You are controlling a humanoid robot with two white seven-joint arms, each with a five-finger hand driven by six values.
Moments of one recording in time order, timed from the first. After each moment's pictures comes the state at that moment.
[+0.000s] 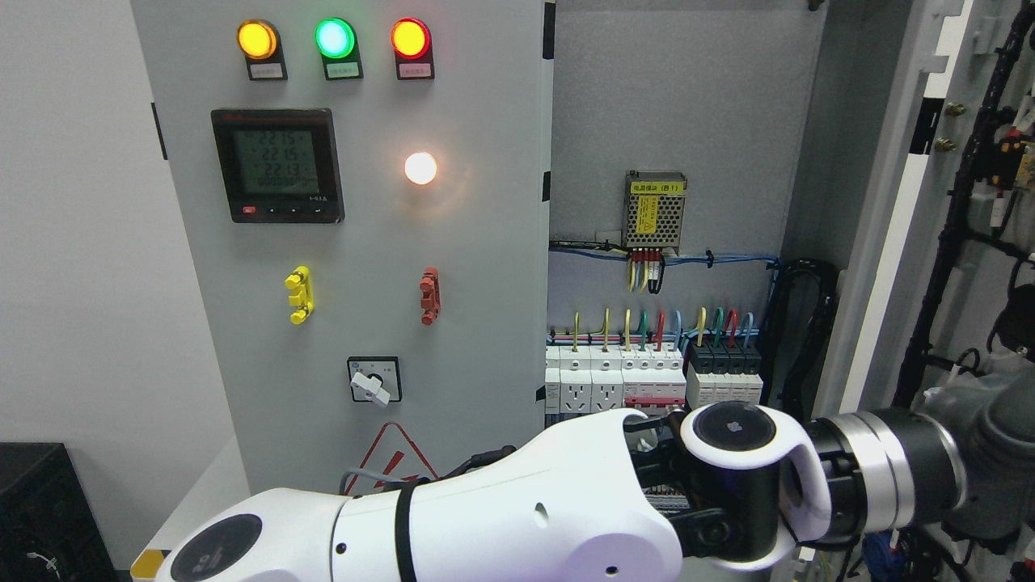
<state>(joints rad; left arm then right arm) -1.54 -0.14 -1.23 -1.40 1.52 0.10 -0.02 0.08 0.12 0.19 -0.07 -0.36 -0.03 -0.04</state>
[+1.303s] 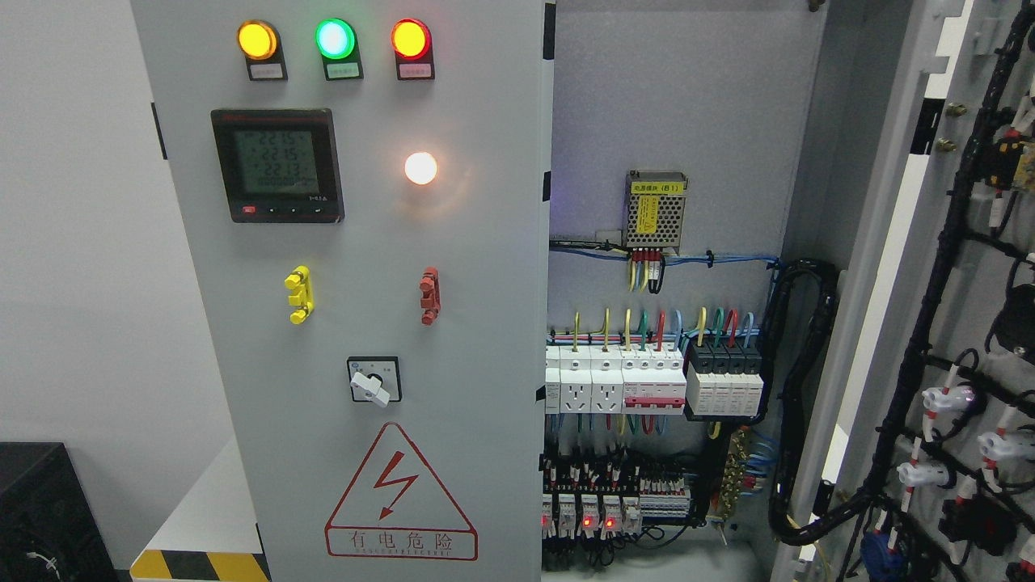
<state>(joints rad) -0.40 0.42 -1.20 -1.37 0.77 0.13 -0.22 0.08 0.12 0.19 -0.07 -0.36 -0.03 -0.04</state>
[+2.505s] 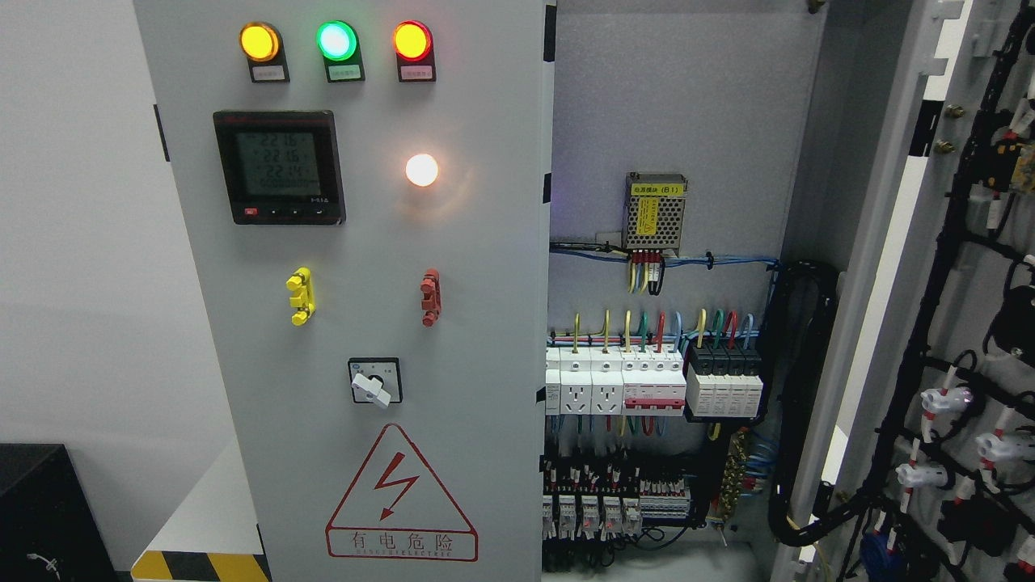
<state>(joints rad) 0.01 0.05 -0.20 -0.04 0.08 -0.14 -0.16 0.08 0.12 0.19 -0.07 -0.36 -0.03 -0.04</state>
